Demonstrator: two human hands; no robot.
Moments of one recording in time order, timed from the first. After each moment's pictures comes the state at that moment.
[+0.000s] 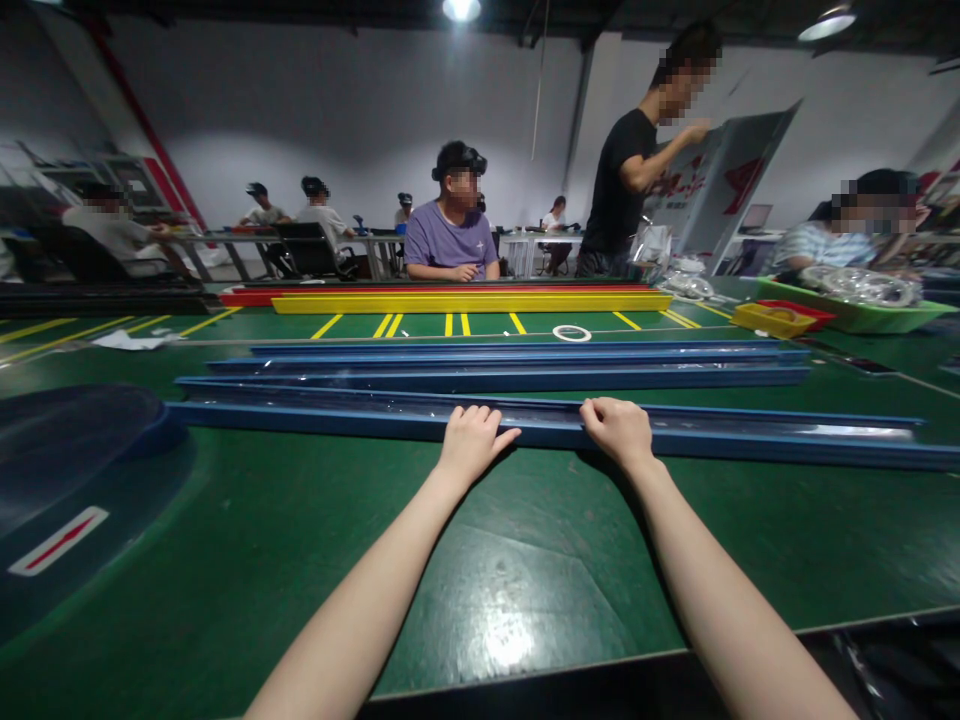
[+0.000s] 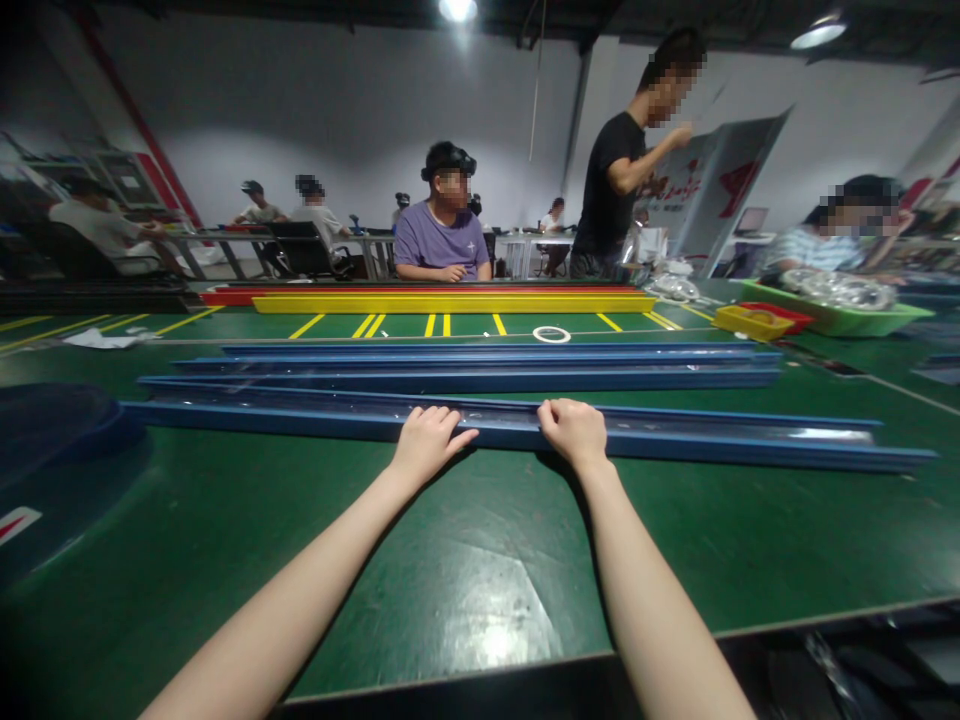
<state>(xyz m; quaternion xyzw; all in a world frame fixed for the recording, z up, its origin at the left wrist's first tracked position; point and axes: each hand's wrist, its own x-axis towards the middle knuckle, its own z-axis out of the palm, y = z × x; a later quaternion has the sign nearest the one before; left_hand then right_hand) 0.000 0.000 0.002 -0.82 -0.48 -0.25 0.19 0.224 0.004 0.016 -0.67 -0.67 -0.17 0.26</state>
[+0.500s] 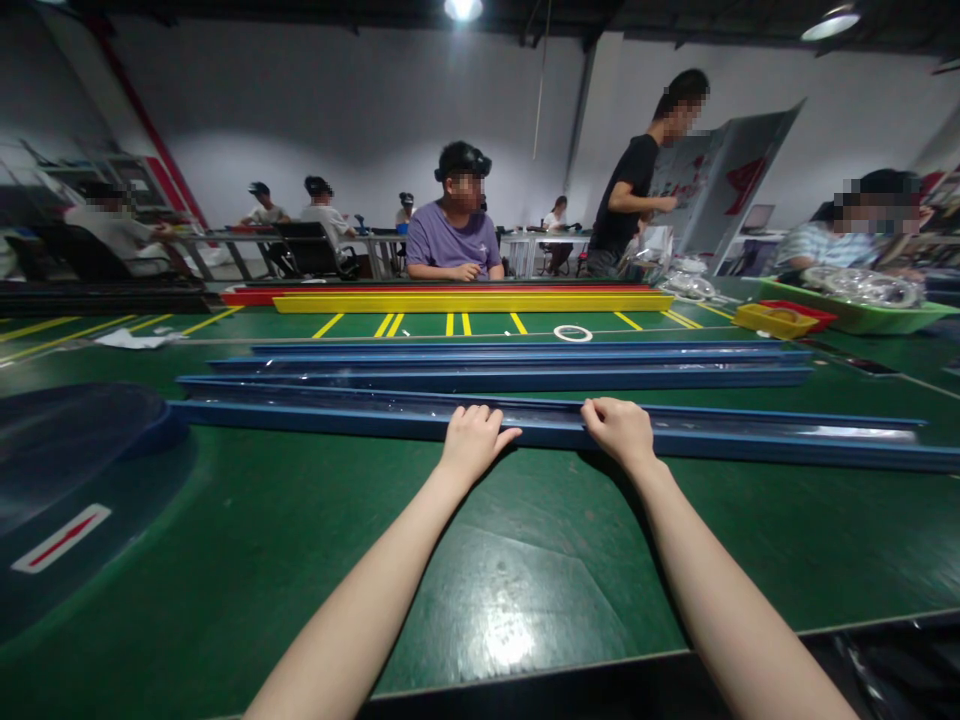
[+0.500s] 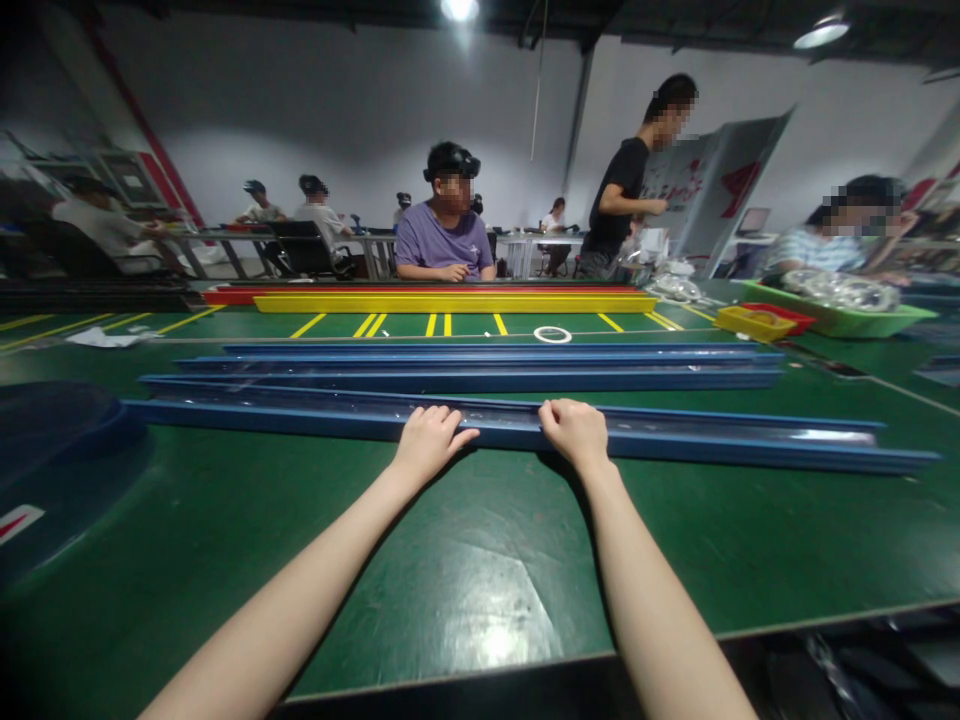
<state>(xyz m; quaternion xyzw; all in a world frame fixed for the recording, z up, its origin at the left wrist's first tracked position) 0.001 0.000 0.002 -0.82 -0.49 -0.23 0.19 0.224 0.003 0.018 -0.67 -0.68 -0.15 0.25</state>
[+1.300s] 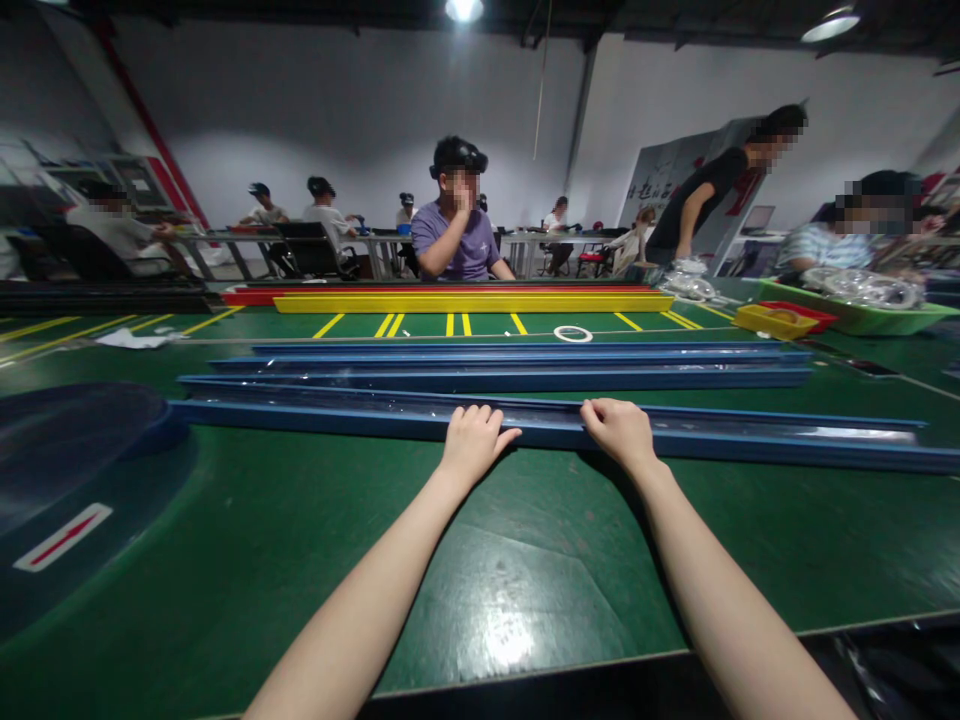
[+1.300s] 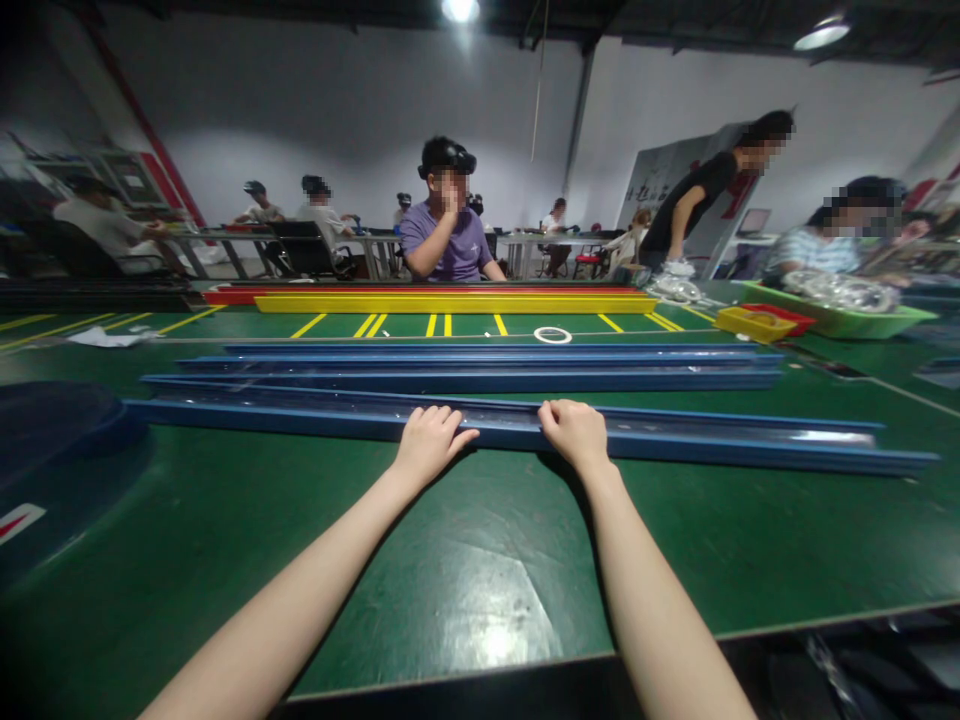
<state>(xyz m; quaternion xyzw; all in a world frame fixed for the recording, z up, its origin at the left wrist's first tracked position) 0.001 -0.002 0.003 -0.82 -0.49 -0.23 0.19 0.224 0.003 0.019 -0.67 -0.69 -0.15 0.23</state>
